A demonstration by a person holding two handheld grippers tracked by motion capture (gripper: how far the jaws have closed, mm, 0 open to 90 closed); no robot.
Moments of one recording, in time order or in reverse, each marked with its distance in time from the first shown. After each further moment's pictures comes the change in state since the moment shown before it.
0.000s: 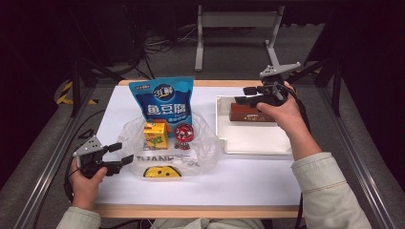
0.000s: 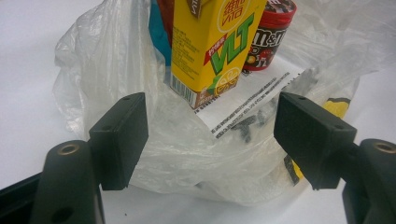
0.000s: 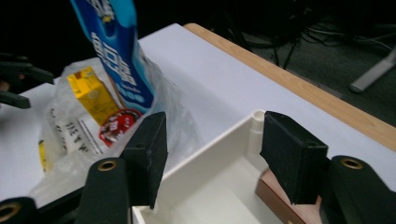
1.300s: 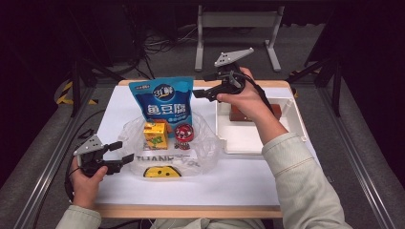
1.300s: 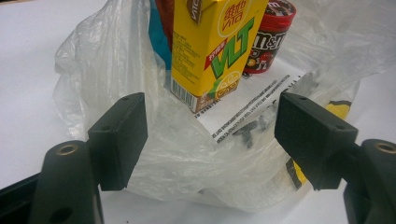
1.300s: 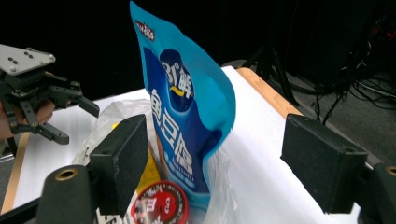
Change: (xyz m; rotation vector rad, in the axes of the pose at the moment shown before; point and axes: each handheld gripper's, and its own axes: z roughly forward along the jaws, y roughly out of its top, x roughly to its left) left arm 0.001 0.003 0.002 -0.004 -0.008 0.000; right arm 0.050 0.068 0.078 -0.074 0.166 -0.196
